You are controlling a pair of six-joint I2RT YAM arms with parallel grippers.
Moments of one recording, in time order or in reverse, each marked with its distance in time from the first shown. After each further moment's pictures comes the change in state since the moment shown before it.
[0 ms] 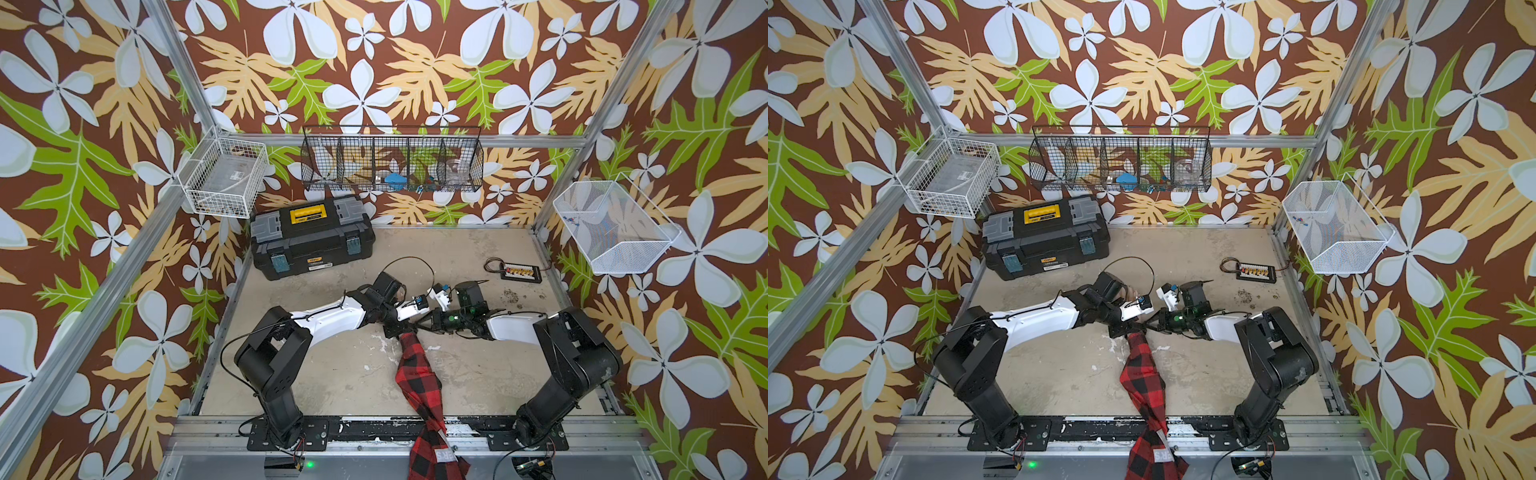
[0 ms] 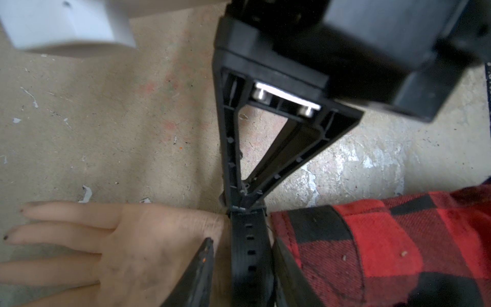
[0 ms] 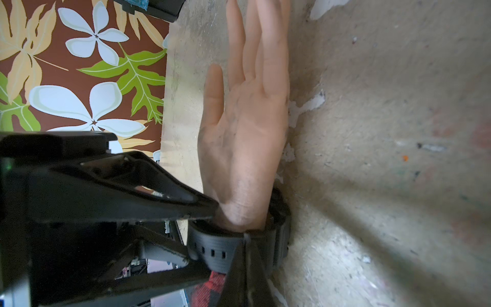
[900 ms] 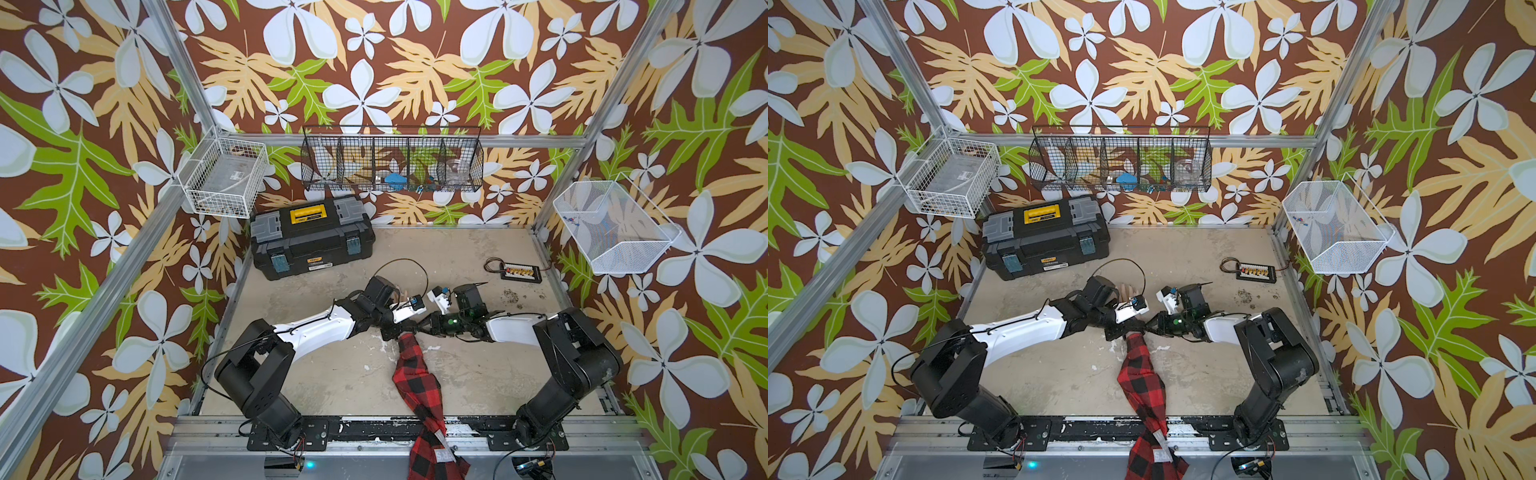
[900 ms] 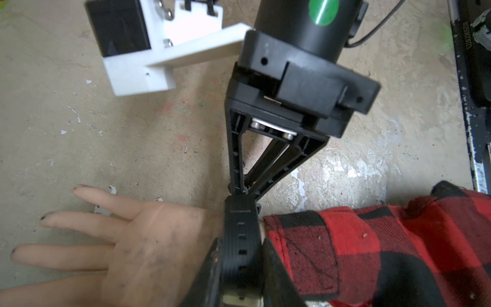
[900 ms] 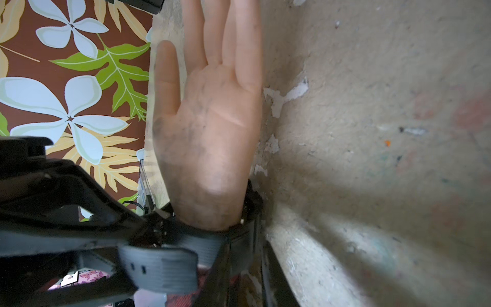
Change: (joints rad) left arm -0.001 -0.144 -0.130 0.136 -0.010 -0.047; right arm 0.010 -0.007 -0.016 -0.040 0.074 -0.049
